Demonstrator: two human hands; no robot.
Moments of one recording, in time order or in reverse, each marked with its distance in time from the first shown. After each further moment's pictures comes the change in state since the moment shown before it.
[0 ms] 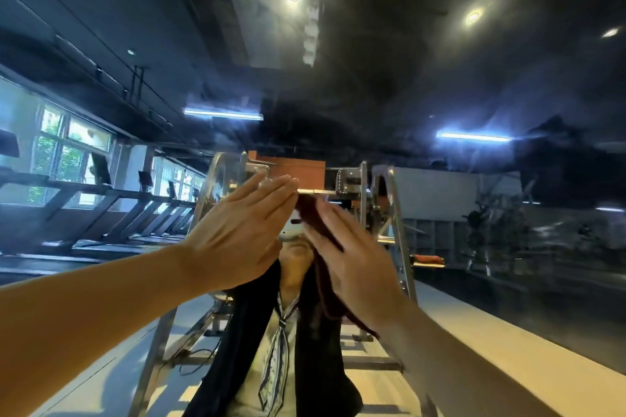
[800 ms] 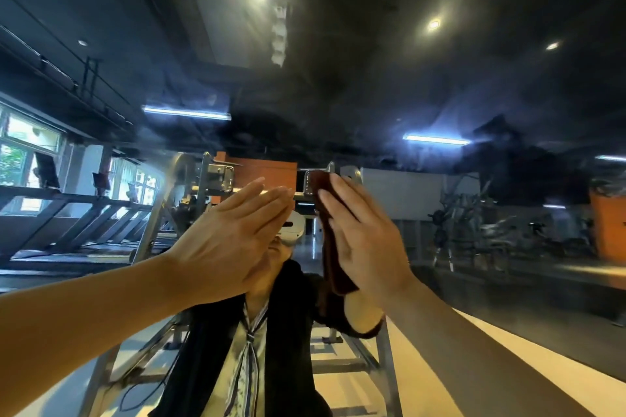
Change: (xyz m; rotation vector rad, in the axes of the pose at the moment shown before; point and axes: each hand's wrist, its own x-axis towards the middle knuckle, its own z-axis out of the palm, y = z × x) left_hand 0.048 0.044 0.017 -0.101 0.214 0.092; right_hand -0.009 0.071 -0.033 -0.098 0.097 0.174
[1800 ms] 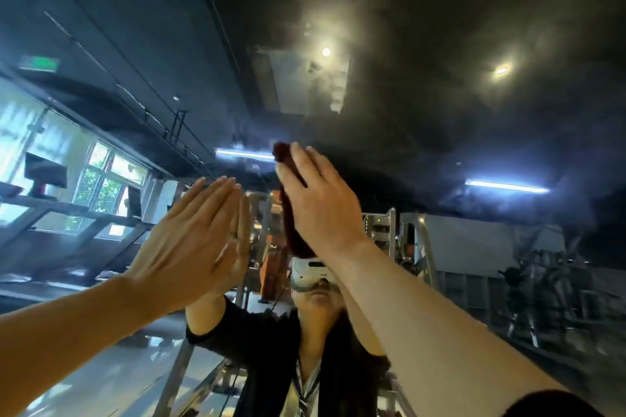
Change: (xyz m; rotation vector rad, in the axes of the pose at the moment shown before) left_hand -0.104 -0.126 -0.036 0.202 -0.076 -0.457; right_hand 0.167 -0.132 0.067 0.047 0.029 -0.149
